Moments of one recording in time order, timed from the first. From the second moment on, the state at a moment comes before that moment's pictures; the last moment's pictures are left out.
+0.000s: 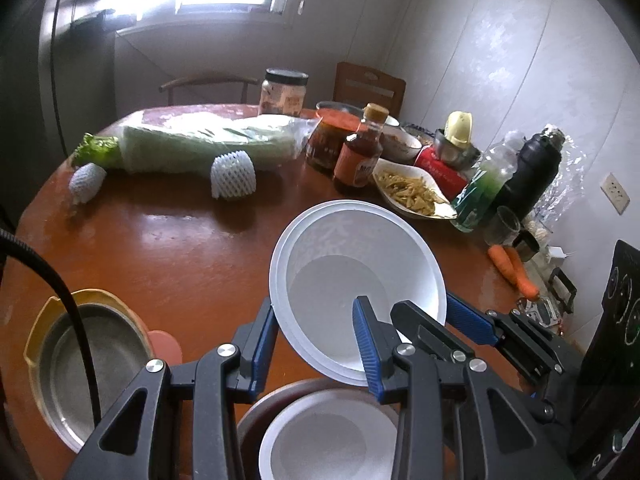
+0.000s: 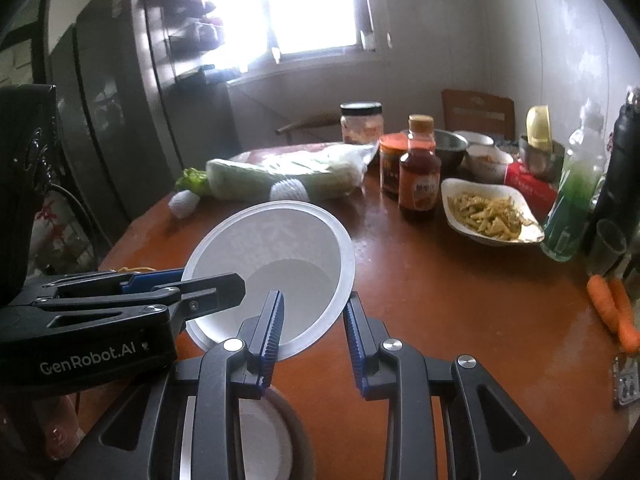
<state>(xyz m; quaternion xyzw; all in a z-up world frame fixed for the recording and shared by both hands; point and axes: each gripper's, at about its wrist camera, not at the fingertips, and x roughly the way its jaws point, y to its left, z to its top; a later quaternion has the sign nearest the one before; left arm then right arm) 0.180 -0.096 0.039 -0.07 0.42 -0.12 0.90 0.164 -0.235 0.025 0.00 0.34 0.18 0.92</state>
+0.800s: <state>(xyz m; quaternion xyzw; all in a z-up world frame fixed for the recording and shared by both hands) 0.097 -0.089 0.066 -0.06 0.38 -0.12 0.91 0.082 -0.229 0.058 0.00 0.31 0.20 0.93</state>
